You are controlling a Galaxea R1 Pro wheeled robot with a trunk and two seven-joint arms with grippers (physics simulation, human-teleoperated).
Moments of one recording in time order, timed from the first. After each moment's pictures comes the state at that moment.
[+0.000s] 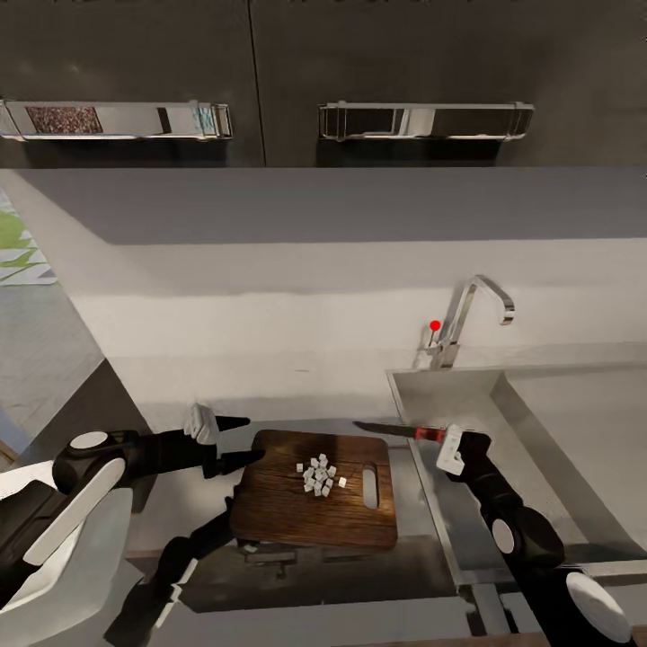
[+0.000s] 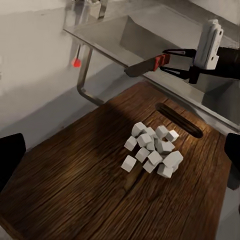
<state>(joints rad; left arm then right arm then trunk) -0.55 0.54 -0.40 -1.54 0.62 0.50 -0.77 -0.28 -0.18 0.09 -1.45 1.16 0.05 0.20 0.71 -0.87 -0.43</state>
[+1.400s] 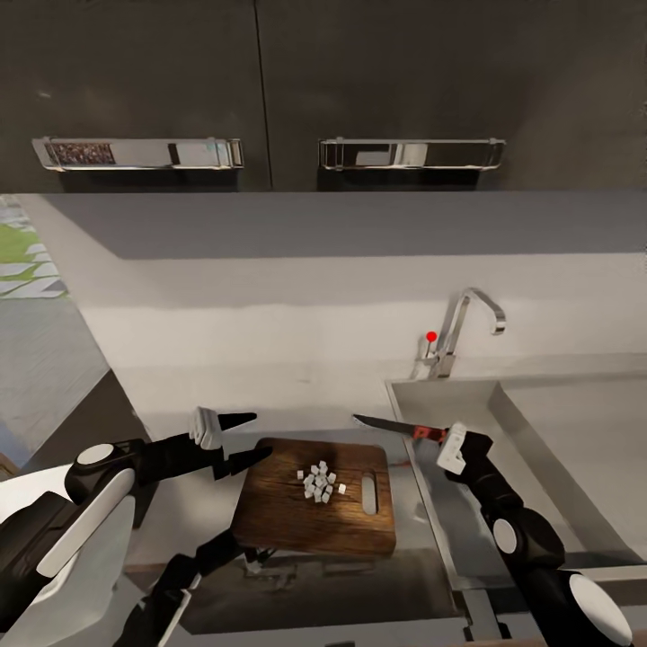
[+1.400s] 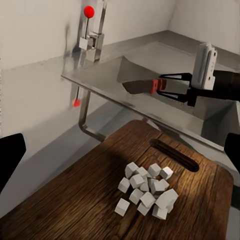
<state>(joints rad) -0.52 0.49 -0.39 -1.52 0.62 0.34 -0.76 -0.28 -0.17 0.06 -1.45 1.09 0.04 0.19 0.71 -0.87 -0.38</state>
